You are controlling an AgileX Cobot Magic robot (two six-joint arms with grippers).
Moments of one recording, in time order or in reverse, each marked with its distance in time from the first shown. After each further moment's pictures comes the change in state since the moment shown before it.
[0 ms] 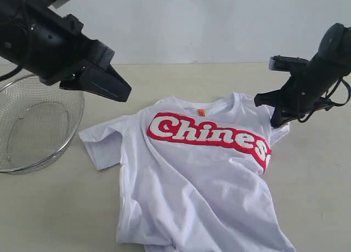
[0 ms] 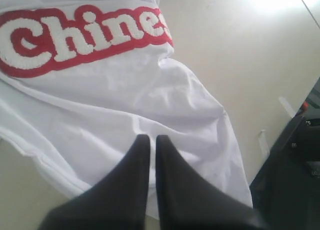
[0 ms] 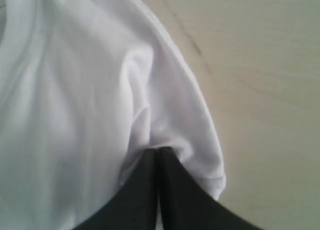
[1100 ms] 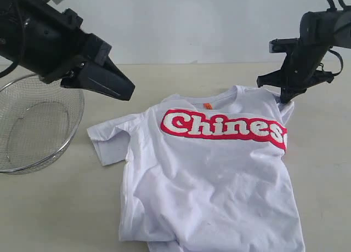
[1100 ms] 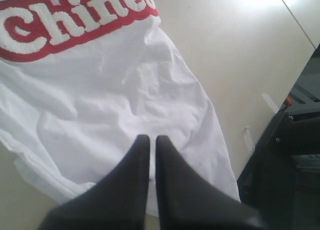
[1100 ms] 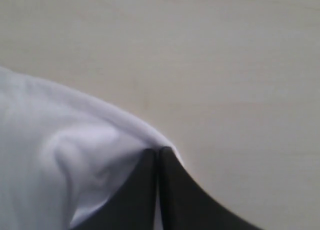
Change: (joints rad) left arm 0.000 -0.012 0.000 -0.047 0.028 0.040; right arm 0.002 0.258 -0.510 -0.391 0.182 0.327
